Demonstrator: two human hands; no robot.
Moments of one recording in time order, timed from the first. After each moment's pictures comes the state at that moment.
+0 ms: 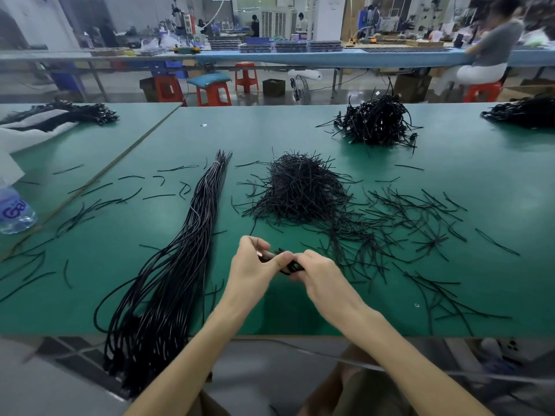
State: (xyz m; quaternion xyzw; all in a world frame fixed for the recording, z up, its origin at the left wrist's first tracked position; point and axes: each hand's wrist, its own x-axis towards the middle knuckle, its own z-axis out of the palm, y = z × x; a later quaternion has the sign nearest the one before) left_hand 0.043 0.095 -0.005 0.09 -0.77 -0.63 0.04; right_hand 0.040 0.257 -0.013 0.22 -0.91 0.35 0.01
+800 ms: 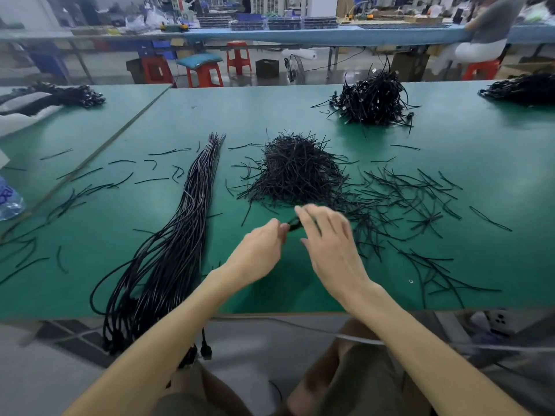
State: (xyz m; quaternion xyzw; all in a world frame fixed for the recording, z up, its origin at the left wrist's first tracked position) left_hand 0.015 0.092 -0.025 -0.10 -0.95 -0.29 -0.01; right_hand 0.037 0.266 -0.029 0.21 -0.94 0.08 0.27
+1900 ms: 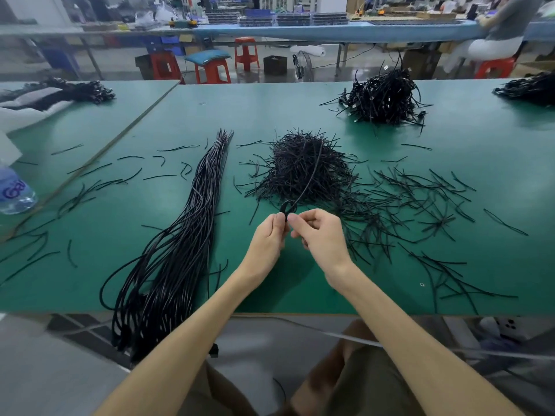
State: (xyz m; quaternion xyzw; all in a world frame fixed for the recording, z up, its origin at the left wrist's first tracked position) left_hand 0.014 0.097 -0.041 -0.02 -0.77 -0.63 0.03; right_hand 0.017 0.227 -0.014 0.00 -0.74 0.67 0.01
